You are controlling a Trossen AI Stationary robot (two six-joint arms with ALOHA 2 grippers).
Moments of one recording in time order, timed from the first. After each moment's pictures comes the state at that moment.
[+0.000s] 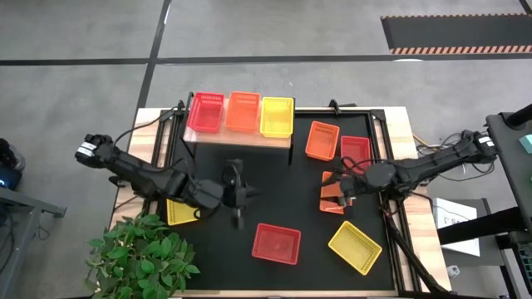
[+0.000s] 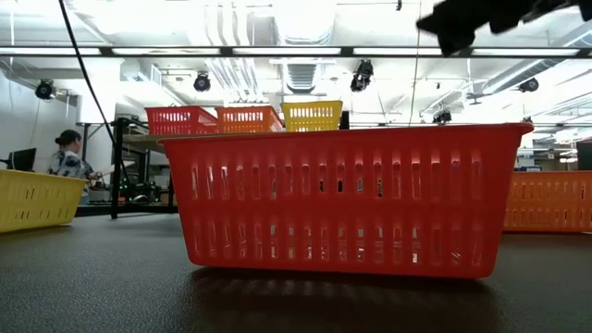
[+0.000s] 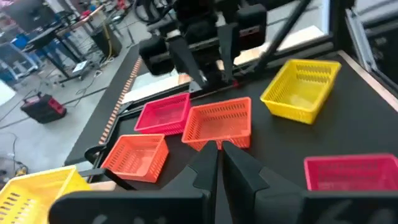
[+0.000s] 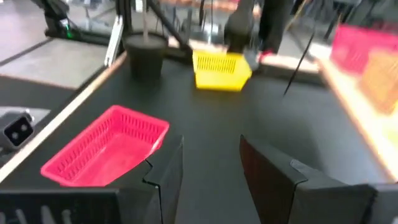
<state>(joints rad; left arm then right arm) -0.38 1.35 1.14 -0.14 -0.52 0.20 0.28 0.91 0.55 0.07 0.13 -0.08</state>
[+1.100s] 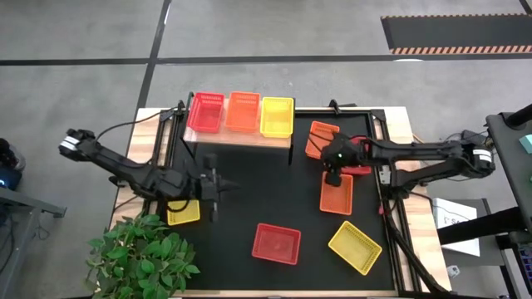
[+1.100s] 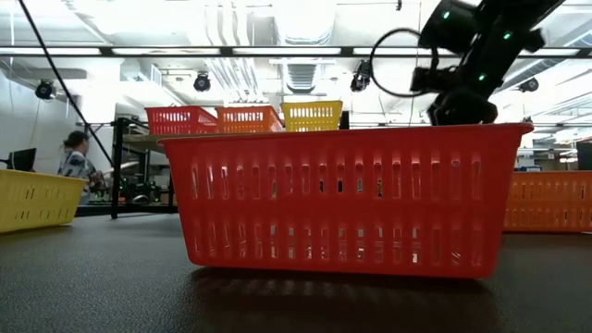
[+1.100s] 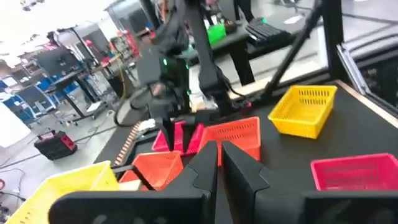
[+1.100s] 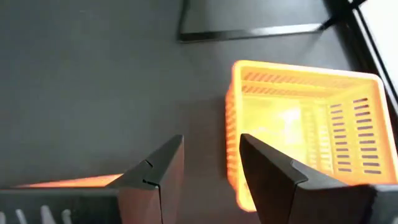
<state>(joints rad) -0.40 1.01 0.75 0.16 -0.52 0.31 -0.24 1.16 0.68 -0.49 0.16 -0.10</state>
